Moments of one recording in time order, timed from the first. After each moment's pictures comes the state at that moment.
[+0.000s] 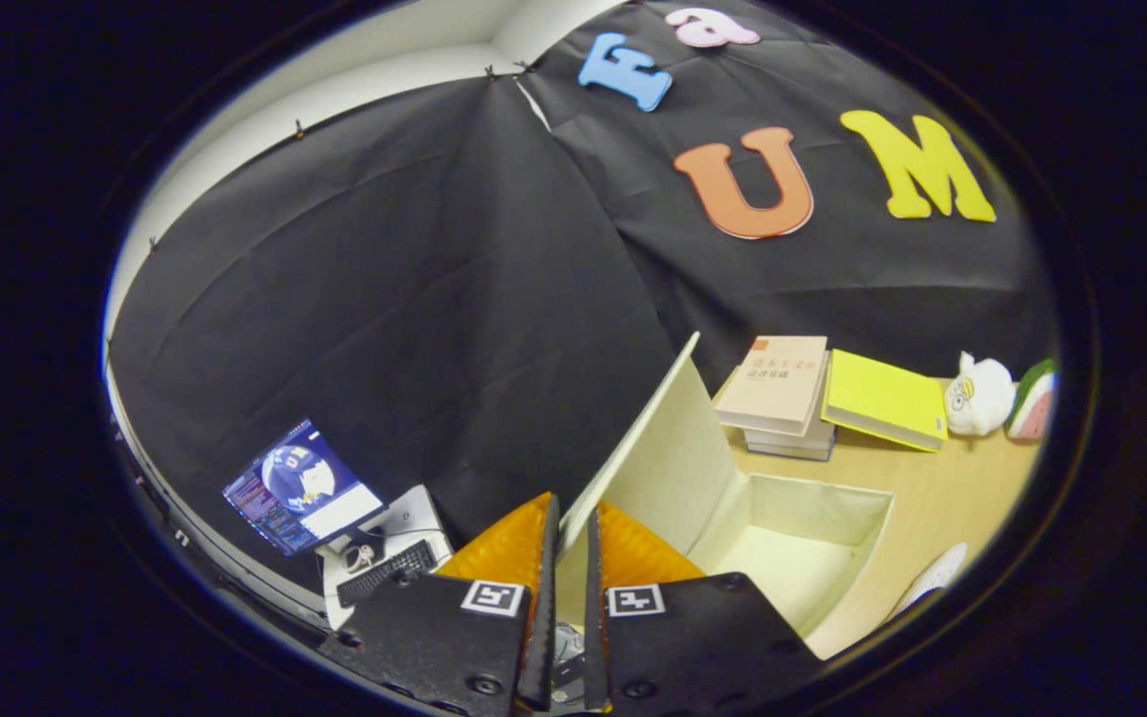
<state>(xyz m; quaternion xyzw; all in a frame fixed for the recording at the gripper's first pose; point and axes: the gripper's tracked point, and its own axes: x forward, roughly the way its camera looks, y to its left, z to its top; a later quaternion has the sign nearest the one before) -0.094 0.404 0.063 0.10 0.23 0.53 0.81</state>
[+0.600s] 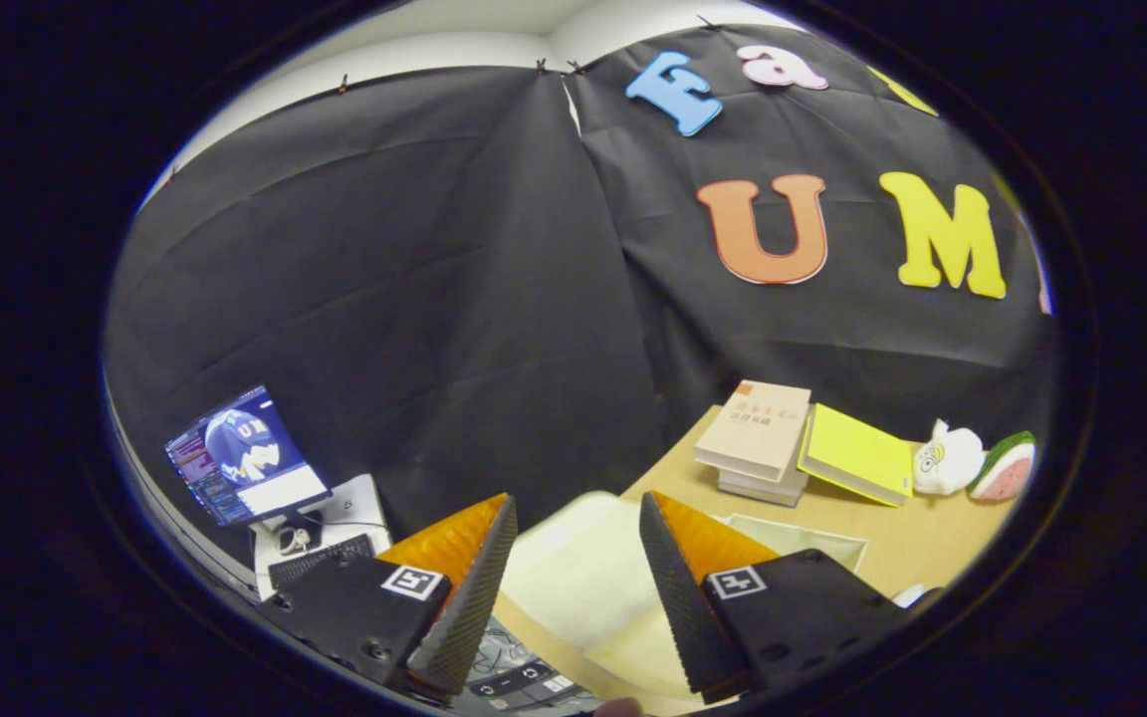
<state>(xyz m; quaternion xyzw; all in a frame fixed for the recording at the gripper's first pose) -0.077 0.409 0.068 0.05 0.17 0.46 0.87</state>
